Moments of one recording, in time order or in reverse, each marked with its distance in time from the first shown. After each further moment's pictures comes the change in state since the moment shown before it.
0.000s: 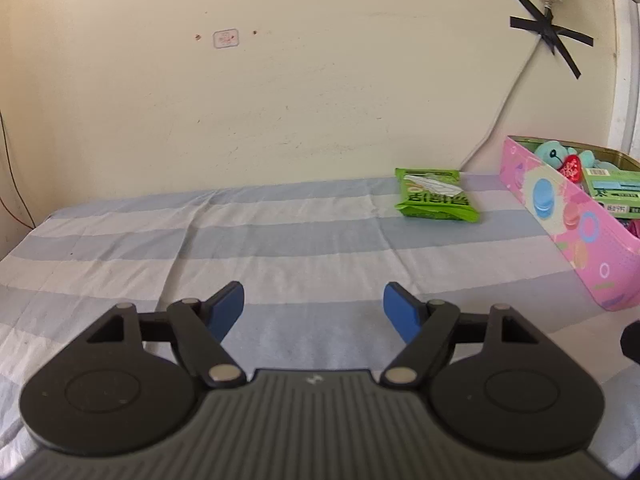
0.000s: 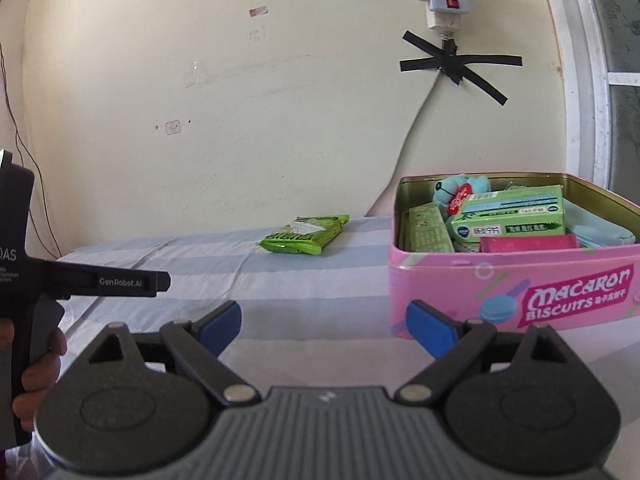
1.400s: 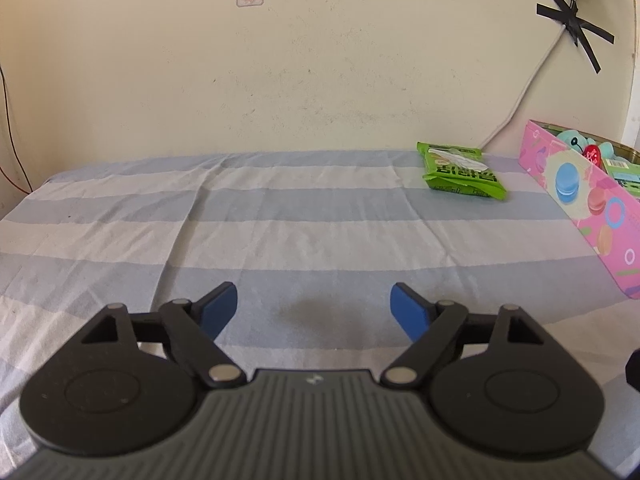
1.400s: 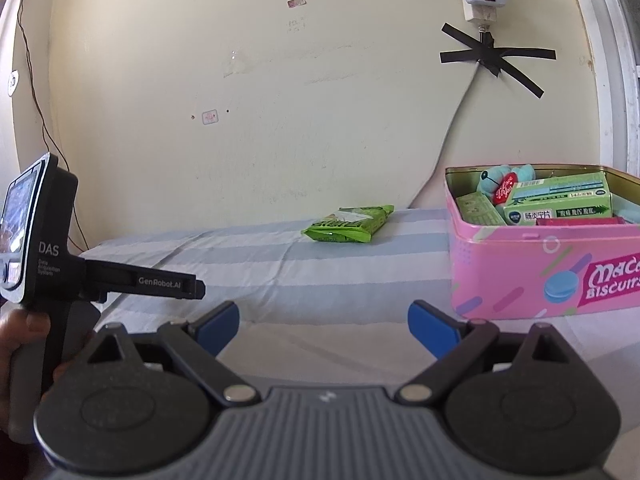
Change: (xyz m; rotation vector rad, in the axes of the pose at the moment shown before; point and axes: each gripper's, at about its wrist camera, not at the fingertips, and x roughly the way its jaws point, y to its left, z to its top) left arm 0.017 0.017 -0.014 -0.036 0.059 -0.017; right arm 0.007 0.024 -0.020 -0.005 -0.022 0.078
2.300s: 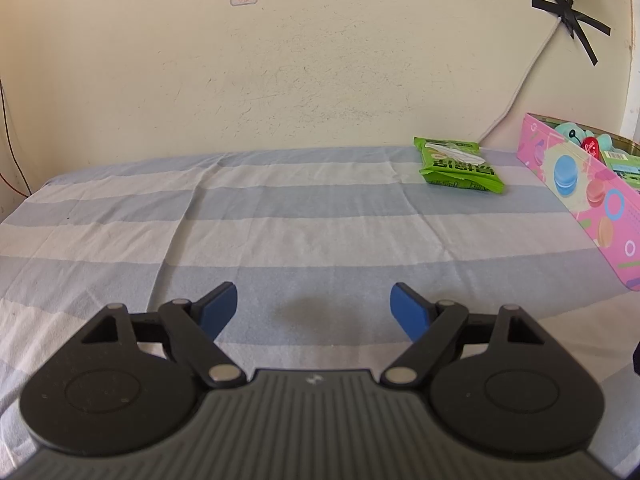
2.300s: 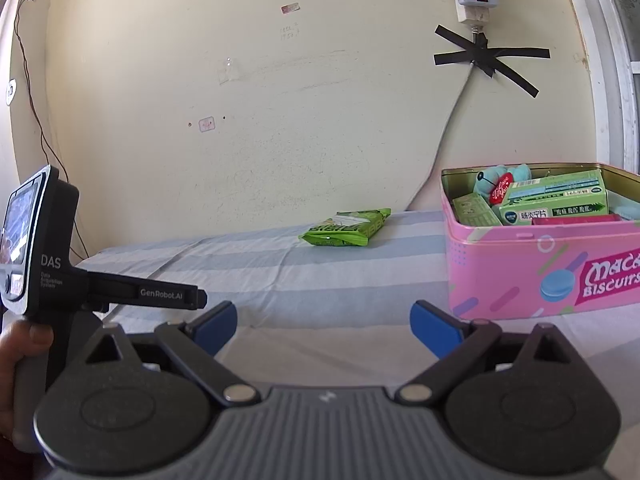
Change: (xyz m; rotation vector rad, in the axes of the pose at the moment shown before) left arm -0.001 0.000 0.001 0.017 0.006 0.004; right arm -0.001 -0.001 0.001 0.022 -0.010 -0.002
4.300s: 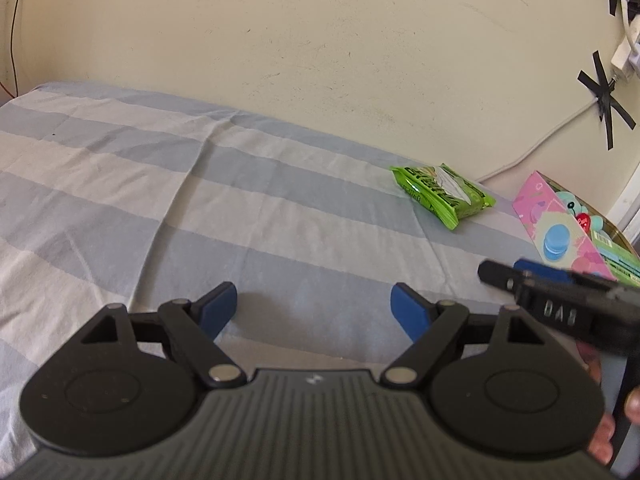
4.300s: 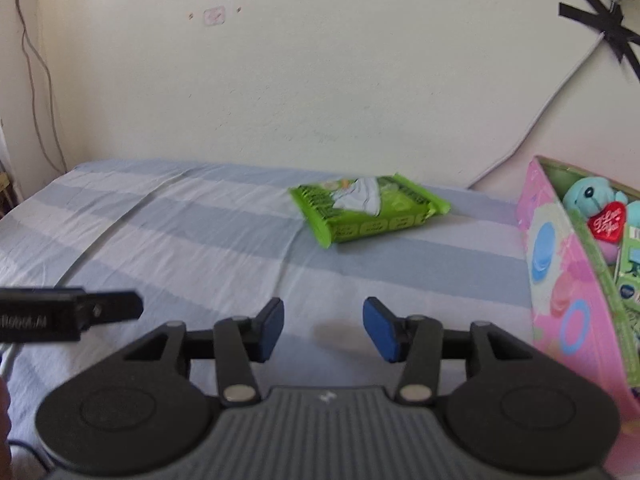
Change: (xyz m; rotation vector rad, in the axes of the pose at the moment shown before) left arm 0.010 0.046 0.003 -0.284 0.078 -0.132; right arm 0.144 0.036 0.048 -0.182 0.279 -0.001
